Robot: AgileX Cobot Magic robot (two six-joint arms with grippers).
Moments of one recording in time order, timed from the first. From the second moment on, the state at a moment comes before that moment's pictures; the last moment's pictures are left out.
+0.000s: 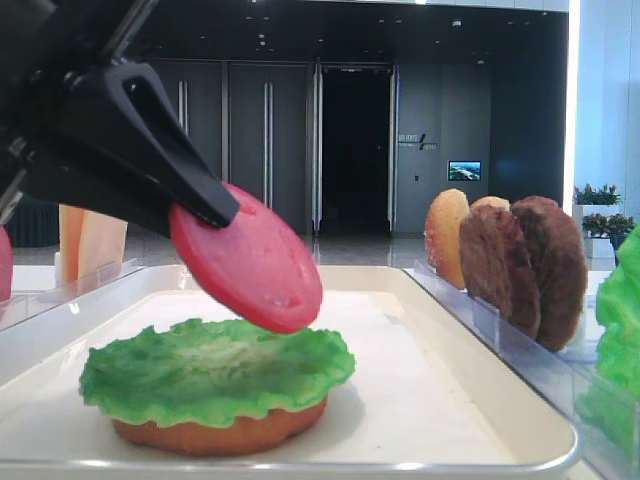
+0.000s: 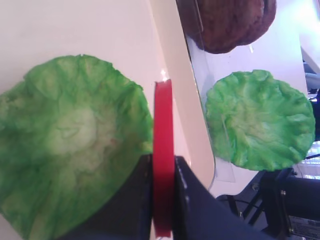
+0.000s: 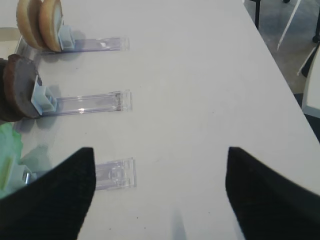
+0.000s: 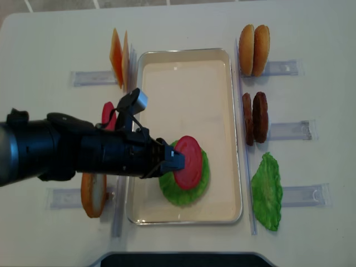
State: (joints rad) left arm -0.52 1.54 -0.56 -1.61 0.54 1.09; right arm -0.06 -0.01 -0.50 0.02 1.14 -0.03
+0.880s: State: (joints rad) left arm -0.52 1.60 -0.56 -1.64 0.52 1.11; right arm -0.06 -0.01 -0.50 0.02 1.14 -0.03
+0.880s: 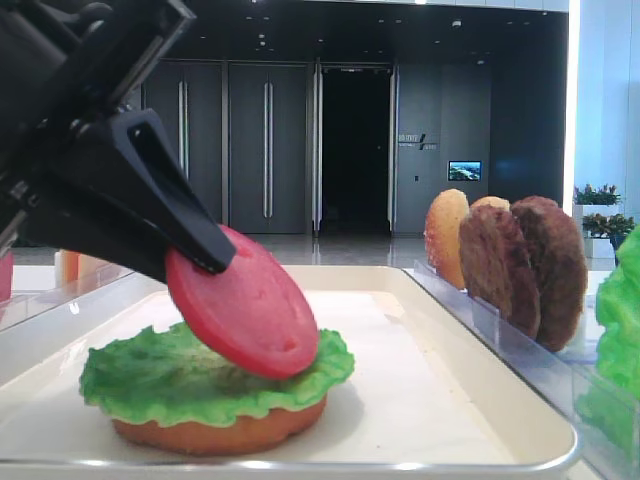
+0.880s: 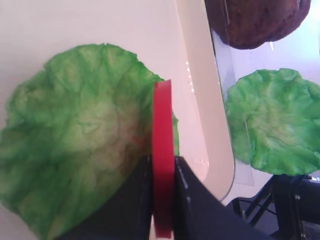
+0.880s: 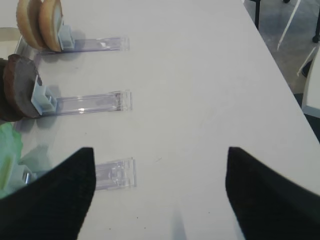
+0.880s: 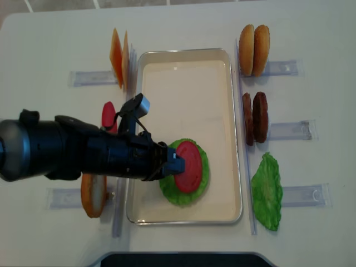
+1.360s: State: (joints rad) left arm -0.52 1.59 -0.56 -1.59 0.51 1.14; right arm -0.06 -0.01 -0.50 0.02 1.14 -0.03
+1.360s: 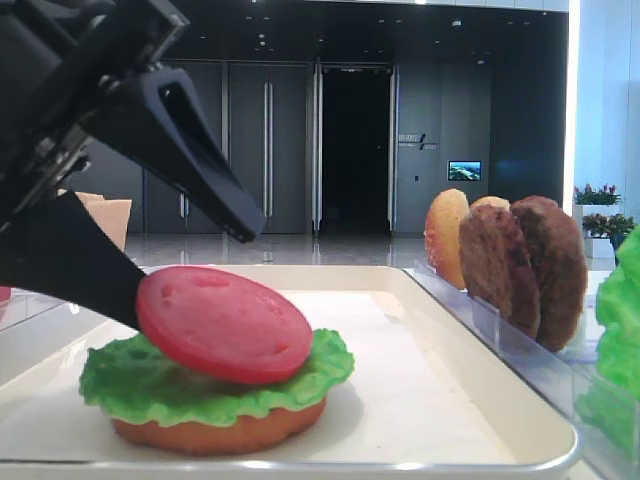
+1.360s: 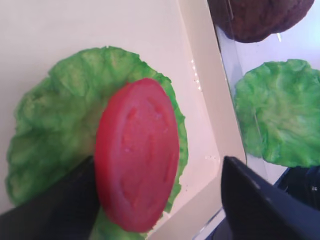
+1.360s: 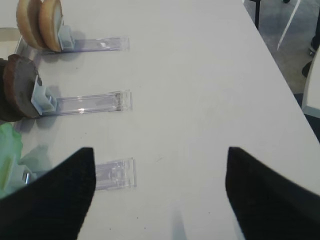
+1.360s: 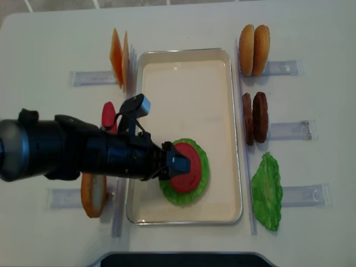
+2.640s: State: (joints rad) left arm -0.23 1.25 -0.86 -0.14 0.81 0.05; right arm -0.06 -0.01 -0.50 0.02 1.14 -0.03
